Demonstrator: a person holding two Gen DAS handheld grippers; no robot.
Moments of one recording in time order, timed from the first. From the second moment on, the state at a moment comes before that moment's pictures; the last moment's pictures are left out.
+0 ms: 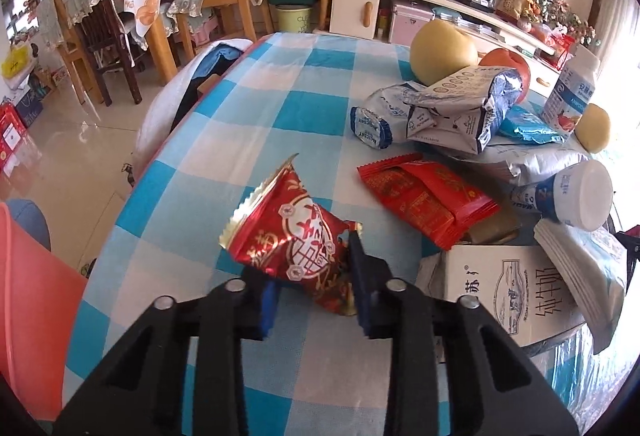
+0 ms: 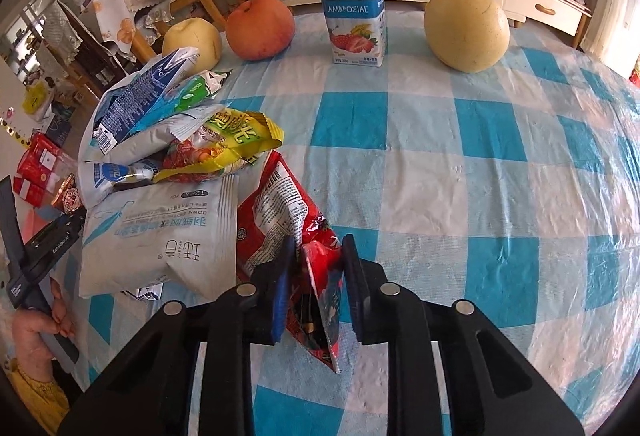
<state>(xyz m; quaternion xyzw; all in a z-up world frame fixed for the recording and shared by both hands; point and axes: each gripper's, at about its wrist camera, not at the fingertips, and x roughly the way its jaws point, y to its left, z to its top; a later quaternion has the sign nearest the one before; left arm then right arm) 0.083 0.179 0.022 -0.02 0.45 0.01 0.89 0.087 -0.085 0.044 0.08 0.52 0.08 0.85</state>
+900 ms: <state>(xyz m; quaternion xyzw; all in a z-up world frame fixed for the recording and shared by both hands) 0.041 0.237 0.082 -0.16 0.36 -0.05 0.92 0.036 -0.069 0.151 0.11 0.37 0.10 0.92</state>
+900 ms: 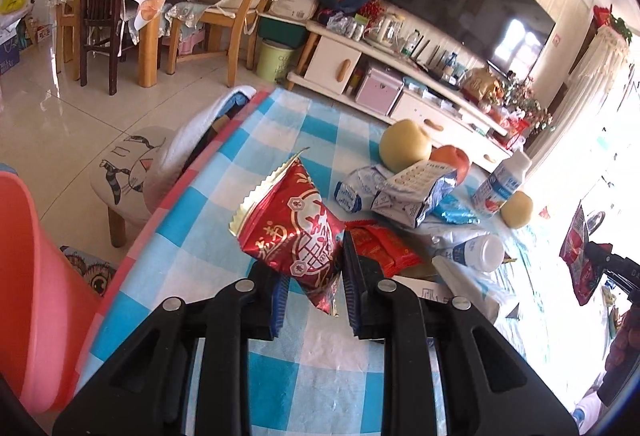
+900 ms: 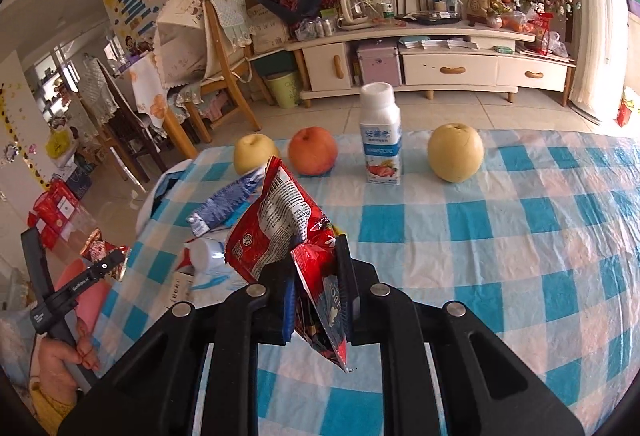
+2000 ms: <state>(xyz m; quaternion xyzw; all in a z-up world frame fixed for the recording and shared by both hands) -0.065 0.492 0.085 -0.35 0.26 0.37 0.82 0.034 0.391 0.127 0.05 0.43 0.40 0.81</state>
